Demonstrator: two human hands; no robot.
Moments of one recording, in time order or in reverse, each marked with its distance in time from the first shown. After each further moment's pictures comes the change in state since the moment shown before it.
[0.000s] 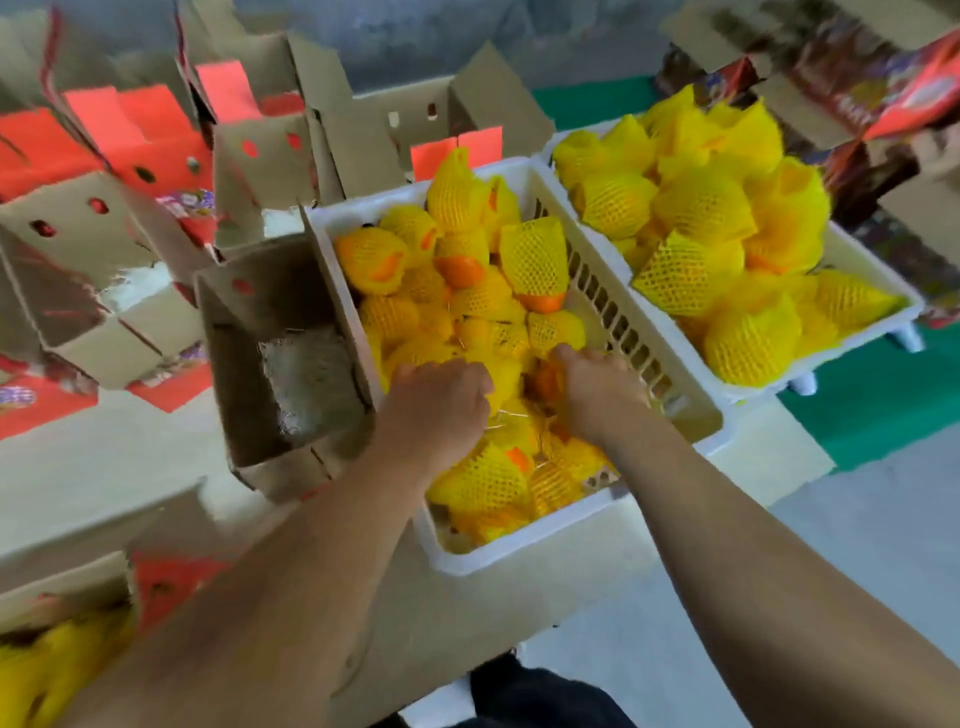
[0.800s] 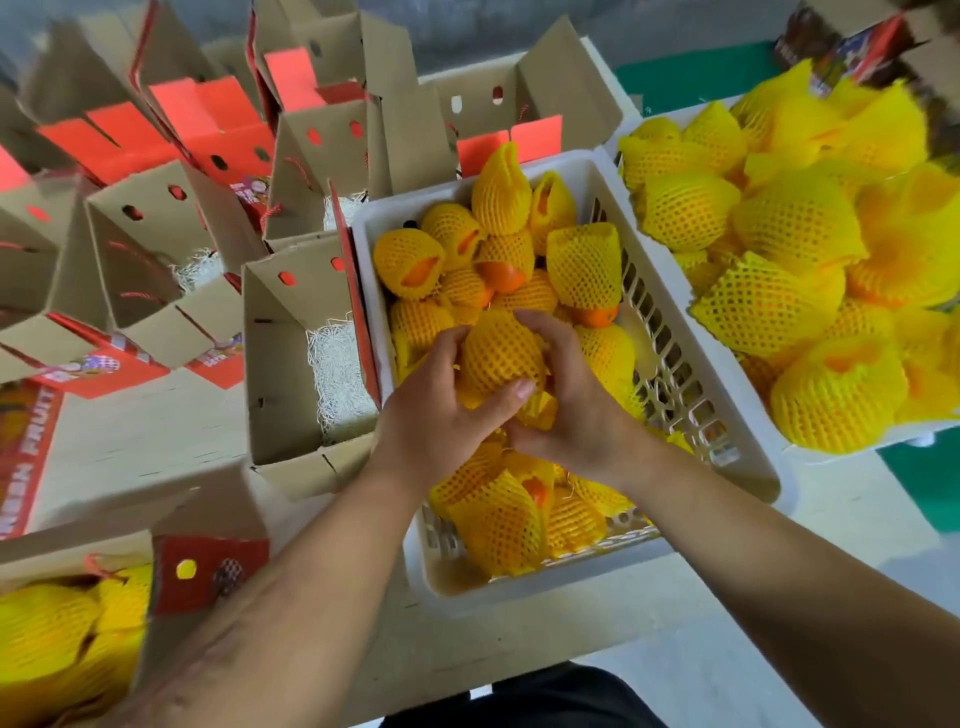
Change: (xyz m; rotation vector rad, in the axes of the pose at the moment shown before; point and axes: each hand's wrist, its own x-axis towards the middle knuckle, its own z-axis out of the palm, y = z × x) left_hand 0.001 0.005 -0.015 -0.605 0.177 -0.346; right_hand 0.032 -0.011 0.010 0.934 0.131 -0.918
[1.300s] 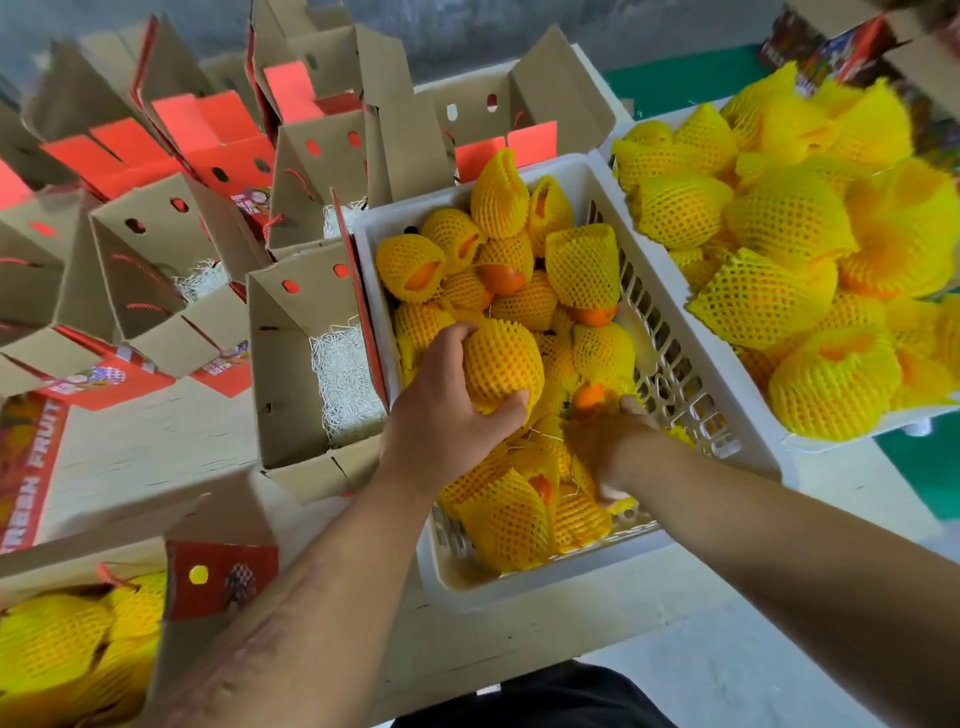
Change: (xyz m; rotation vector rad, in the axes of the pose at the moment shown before) left_hand 0.000 -0.007 0.006 0.125 0.069 0.139; right_hand -0.011 0.023 -0.008 -1.215 -0.975 0.708
